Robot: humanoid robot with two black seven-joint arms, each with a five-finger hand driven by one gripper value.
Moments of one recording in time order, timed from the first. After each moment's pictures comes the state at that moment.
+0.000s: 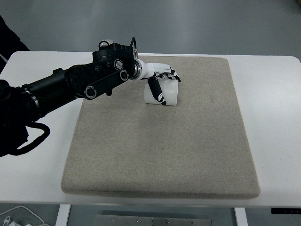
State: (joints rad) left arm -1.27 0.04 -0.19 -0.65 1.06 -0.35 0.15; right arm 0.03 0.00 -0.06 0.14 -0.01 -0.01 -0.23
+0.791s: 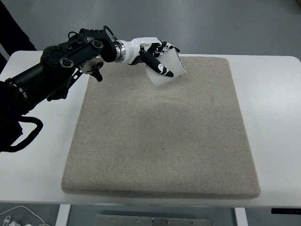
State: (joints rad) left arm -1.27 0.09 -0.31 -0.52 0.55 -0.42 0.07; right arm 0.02 0.00 -0.06 0.14 -0.01 -0.01 -0.23
